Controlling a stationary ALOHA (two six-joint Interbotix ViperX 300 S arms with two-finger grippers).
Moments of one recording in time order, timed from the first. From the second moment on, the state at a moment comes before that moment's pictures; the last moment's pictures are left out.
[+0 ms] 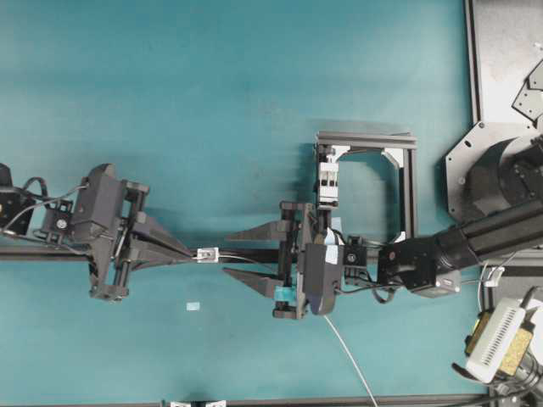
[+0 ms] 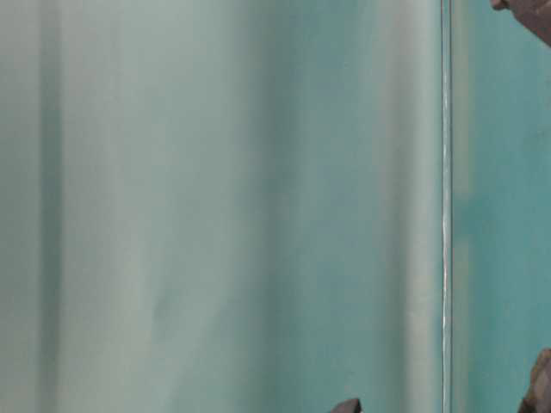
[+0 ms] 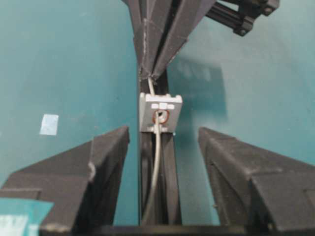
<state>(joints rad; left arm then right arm) -0.27 0.34 0.87 -0.06 -0.96 -0.26 0.51 0.32 0.84 0.73 -0.98 -0.23</state>
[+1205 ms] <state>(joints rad) -0.28 -0.05 1.22 -0.05 -0.80 -0.25 0.51 0.32 0.85 0.73 -0.96 -0.23</state>
